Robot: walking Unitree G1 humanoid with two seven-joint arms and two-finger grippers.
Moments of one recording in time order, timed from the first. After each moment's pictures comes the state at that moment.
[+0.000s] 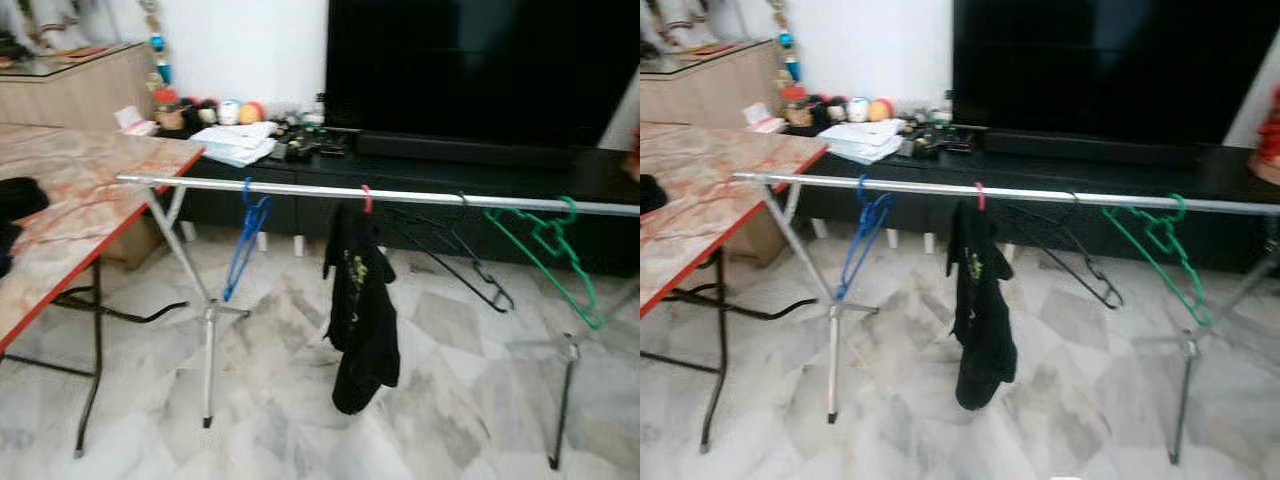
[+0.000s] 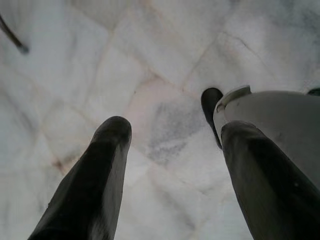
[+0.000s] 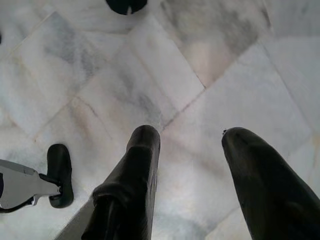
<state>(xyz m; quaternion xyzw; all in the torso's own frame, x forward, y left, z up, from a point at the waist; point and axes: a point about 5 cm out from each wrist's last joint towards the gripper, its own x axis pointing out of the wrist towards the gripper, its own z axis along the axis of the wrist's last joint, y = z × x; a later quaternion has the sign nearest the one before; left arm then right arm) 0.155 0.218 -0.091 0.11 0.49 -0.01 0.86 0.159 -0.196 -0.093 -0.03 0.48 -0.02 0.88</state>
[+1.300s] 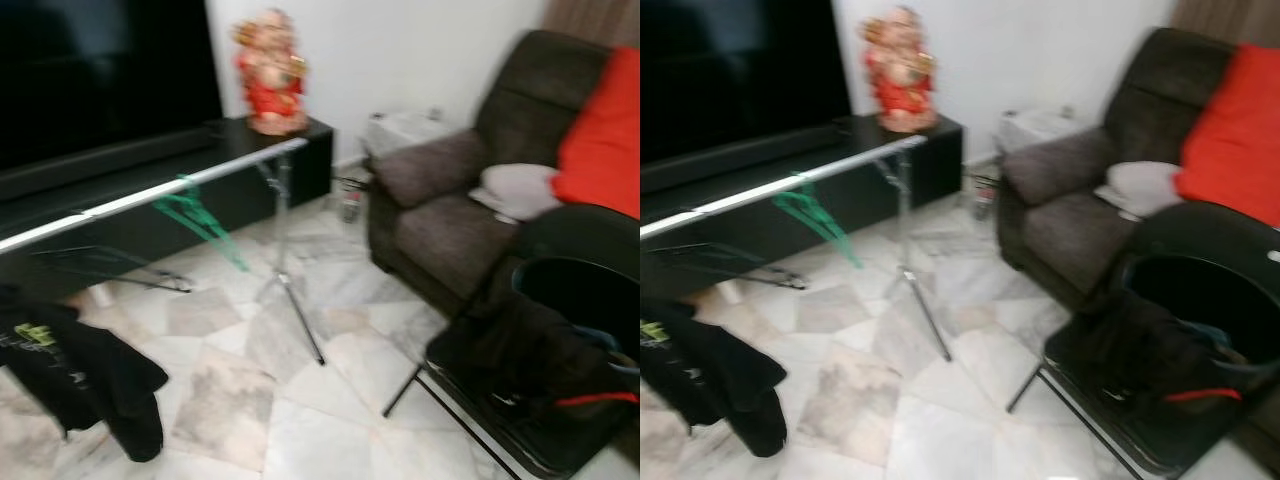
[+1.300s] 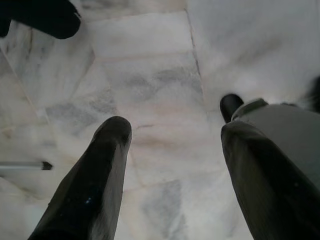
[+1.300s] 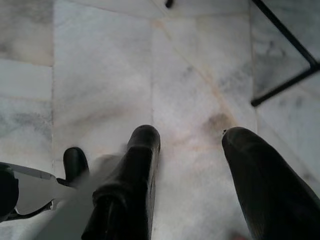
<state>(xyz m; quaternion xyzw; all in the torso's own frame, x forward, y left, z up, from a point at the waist) 0.157 0.212 -0.091 0.12 0.49 -0.02 0.86 0.156 -0.197 -0.094 -0.03 0.48 -0.03 0.88</state>
